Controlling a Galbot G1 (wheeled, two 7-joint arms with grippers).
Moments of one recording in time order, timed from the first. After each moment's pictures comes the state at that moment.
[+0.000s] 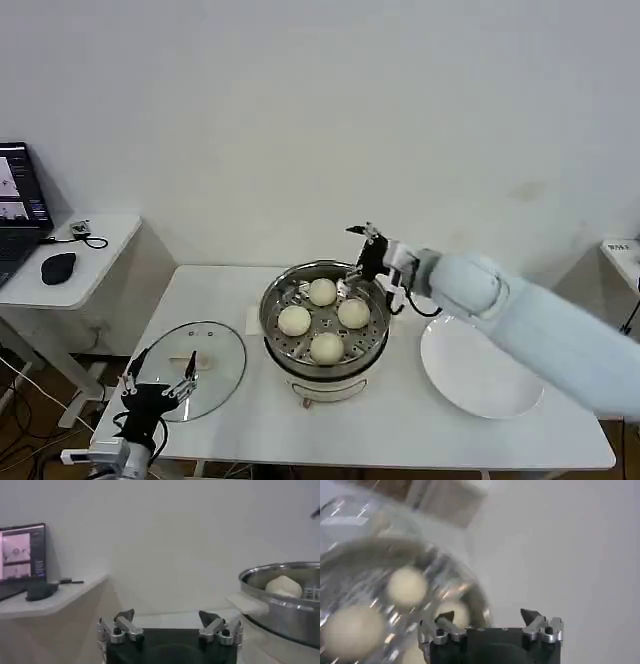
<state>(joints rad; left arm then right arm) 1.66 -1.30 -0.69 -2.12 -0.17 0.09 -0.03 -0.35 0.78 -0.31 1.85 0.35 -0.36 -0.19</state>
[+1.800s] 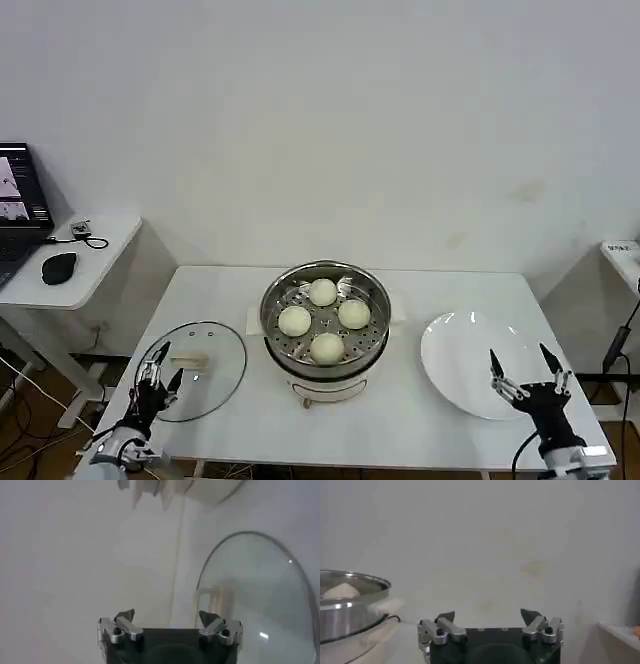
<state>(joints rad) 1.43 -1.08 -0.59 -1.62 1.02 -0.12 -0.12 -1.68 1.40 0.92 2.08 0.19 0.05 -0.23</state>
